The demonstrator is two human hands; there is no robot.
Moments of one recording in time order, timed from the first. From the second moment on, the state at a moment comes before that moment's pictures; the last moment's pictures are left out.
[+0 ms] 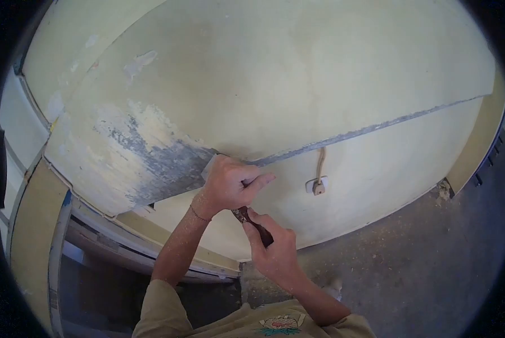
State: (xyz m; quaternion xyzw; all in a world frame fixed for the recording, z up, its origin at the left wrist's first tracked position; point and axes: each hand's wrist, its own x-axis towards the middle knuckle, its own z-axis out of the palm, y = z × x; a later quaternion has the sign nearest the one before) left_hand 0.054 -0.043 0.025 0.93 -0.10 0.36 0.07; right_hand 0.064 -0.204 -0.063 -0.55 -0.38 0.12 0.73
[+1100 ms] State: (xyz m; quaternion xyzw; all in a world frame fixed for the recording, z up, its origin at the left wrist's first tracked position) left_hand 0.040 -0.032 0.057 0.93 -0.08 0.35 0.05; right_hand 0.057 -0.189 -0.036 -0.53 -0.40 0.16 0.73
